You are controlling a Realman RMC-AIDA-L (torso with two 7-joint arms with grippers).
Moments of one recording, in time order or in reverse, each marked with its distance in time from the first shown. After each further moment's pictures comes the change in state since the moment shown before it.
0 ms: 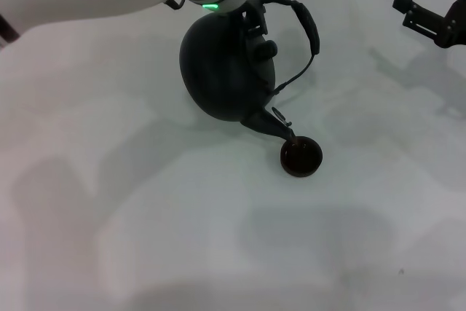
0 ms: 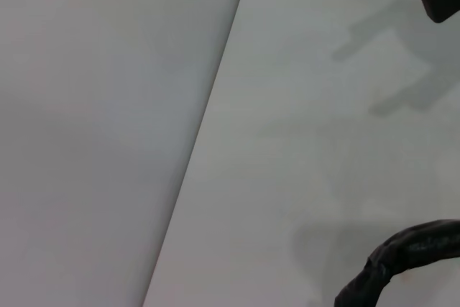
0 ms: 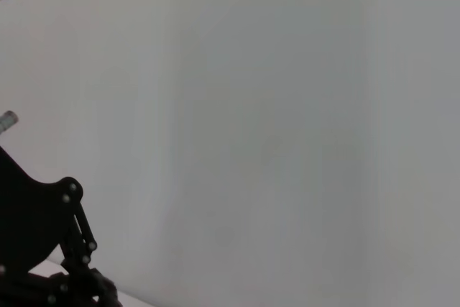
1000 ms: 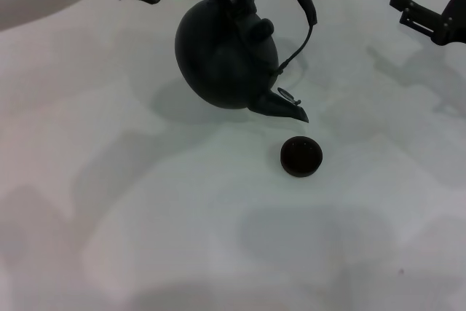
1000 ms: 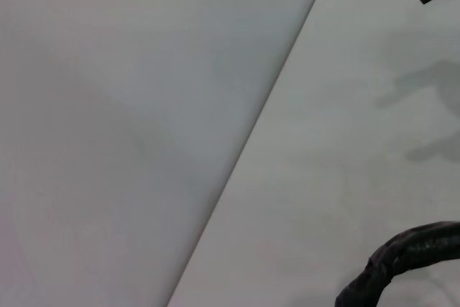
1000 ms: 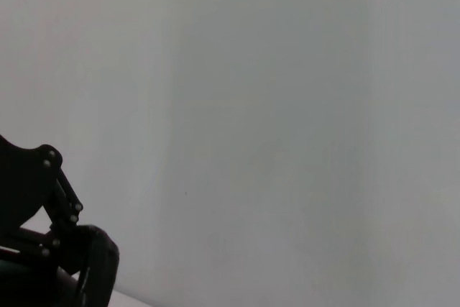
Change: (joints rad) left arm 0.155 0.001 -0.108 0.156 -0.013 -0.026 0.018; right arm 0.014 0.000 0.000 0.010 0.000 -0.008 0.006
